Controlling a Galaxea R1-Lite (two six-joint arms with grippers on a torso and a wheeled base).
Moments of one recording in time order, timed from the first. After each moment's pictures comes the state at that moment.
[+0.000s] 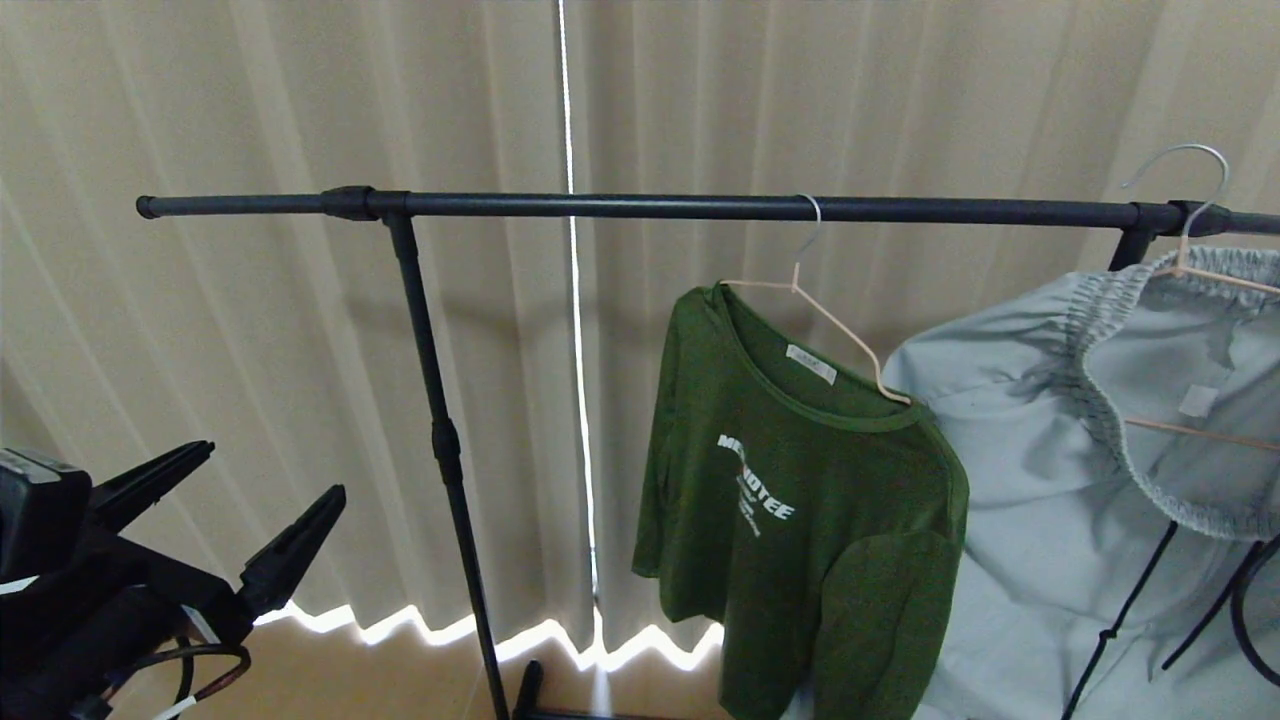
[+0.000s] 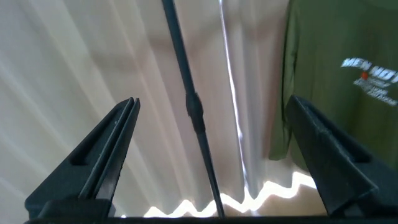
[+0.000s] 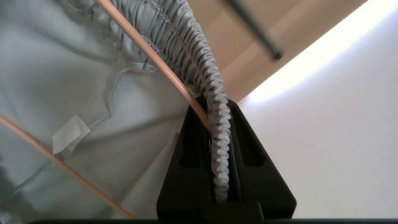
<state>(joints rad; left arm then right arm) -0.22 1.29 0.00 -1.34 -0.01 0.24 -0.15 1.28 -0.68 -0.59 -0.39 -0.74</state>
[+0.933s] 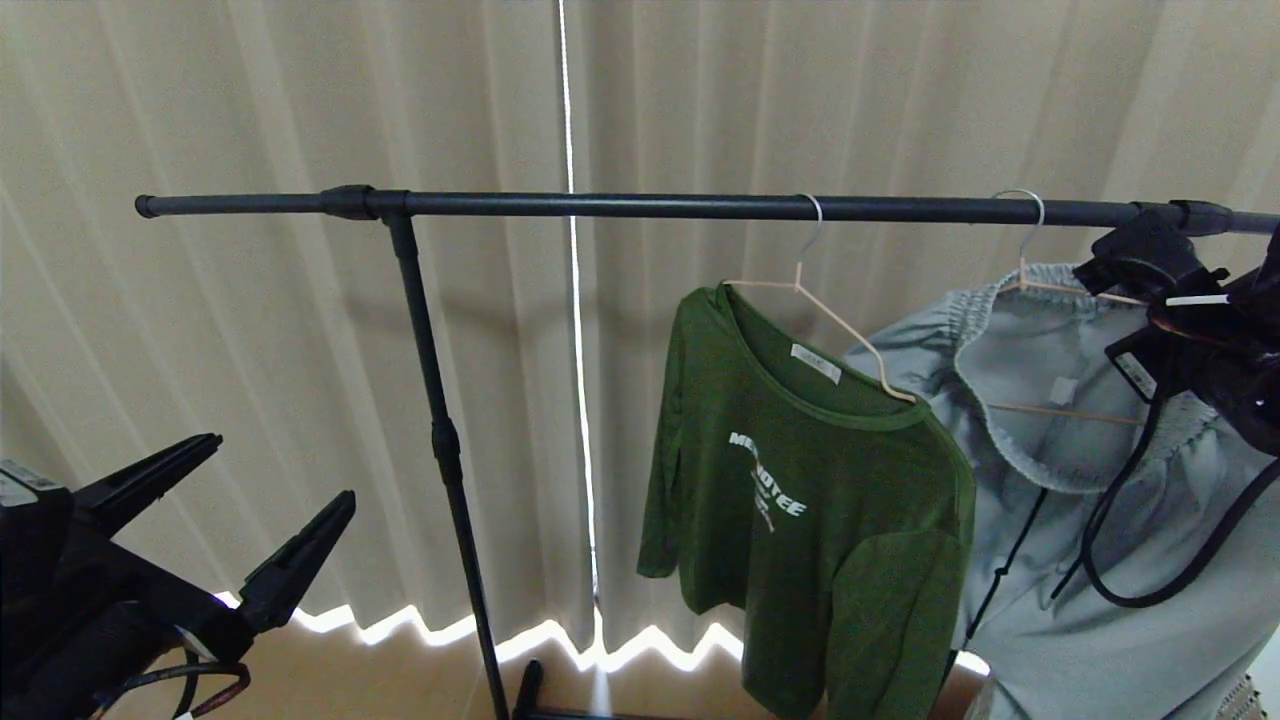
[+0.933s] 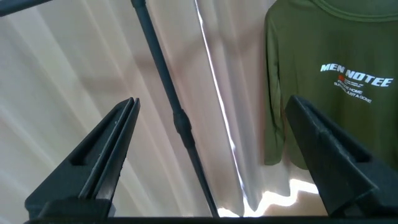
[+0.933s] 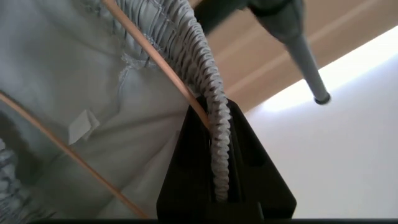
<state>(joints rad) -0.28 1.25 0.00 -1.33 -0.01 0.27 0.06 1.58 -0.86 -0.59 -0.60 -0.75</state>
